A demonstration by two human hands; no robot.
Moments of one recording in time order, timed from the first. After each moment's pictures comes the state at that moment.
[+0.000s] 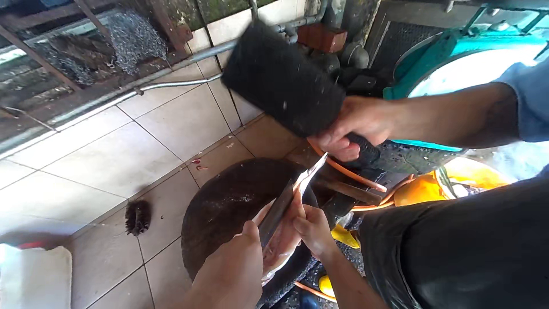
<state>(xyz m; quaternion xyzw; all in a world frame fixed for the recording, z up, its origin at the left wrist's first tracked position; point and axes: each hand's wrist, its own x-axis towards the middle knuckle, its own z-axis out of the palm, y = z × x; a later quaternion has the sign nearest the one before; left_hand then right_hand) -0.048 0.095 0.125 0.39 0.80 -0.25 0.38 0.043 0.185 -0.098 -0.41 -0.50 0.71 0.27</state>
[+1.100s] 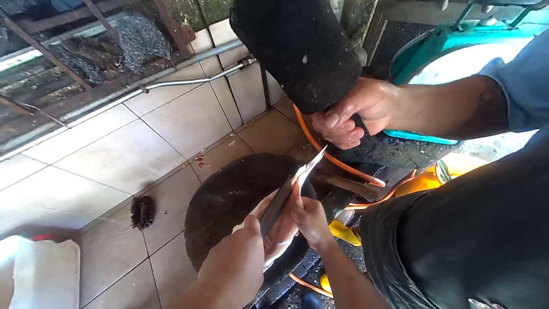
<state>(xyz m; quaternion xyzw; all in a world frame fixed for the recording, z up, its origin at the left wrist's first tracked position) -0.054 0.069 0.072 0.40 0.83 -0.23 0.31 0.043 0.180 -0.098 -0.43 -0.50 0.70 0.27</state>
